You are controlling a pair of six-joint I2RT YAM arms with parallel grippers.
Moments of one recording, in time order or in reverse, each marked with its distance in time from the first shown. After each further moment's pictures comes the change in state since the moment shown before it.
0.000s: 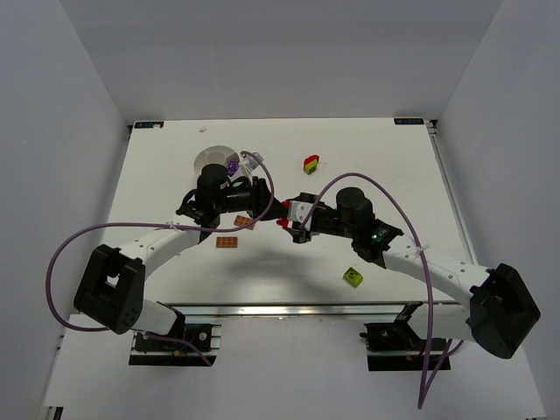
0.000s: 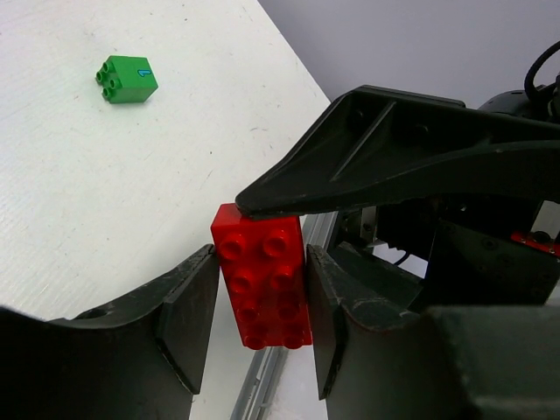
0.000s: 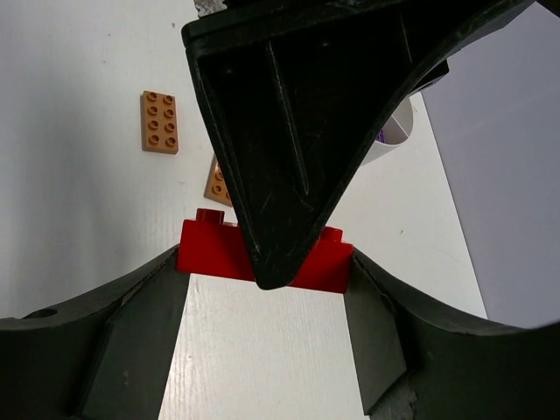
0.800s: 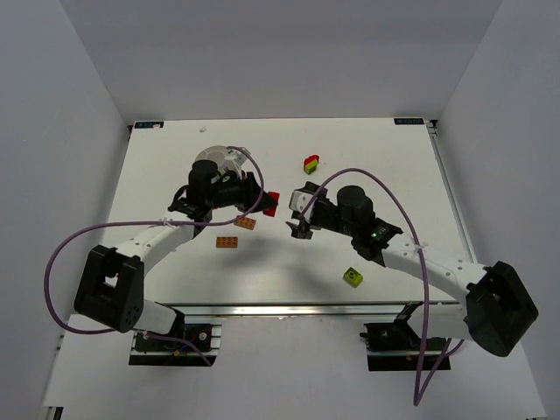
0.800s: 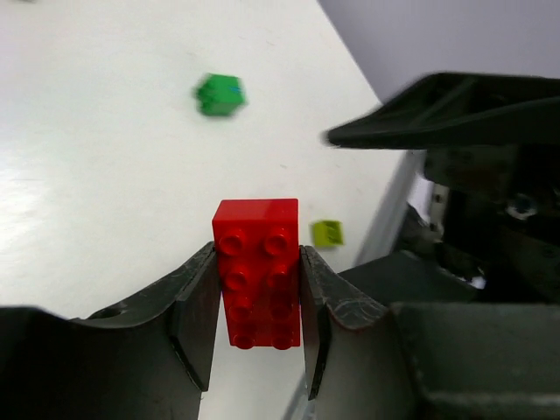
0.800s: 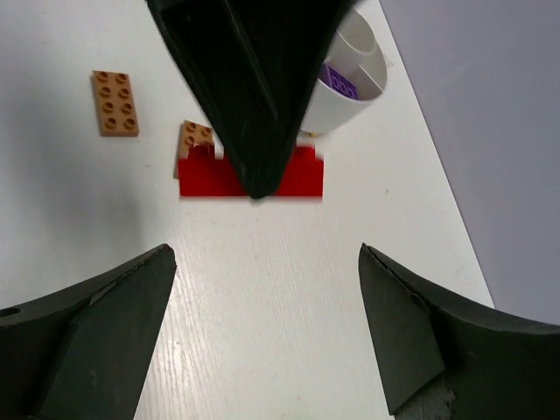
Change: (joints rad) left arm 0.057 0.001 0.014 -0.077 -0.072 0.096; right arm -0.009 0.019 -0.003 0.022 0.109 0.049
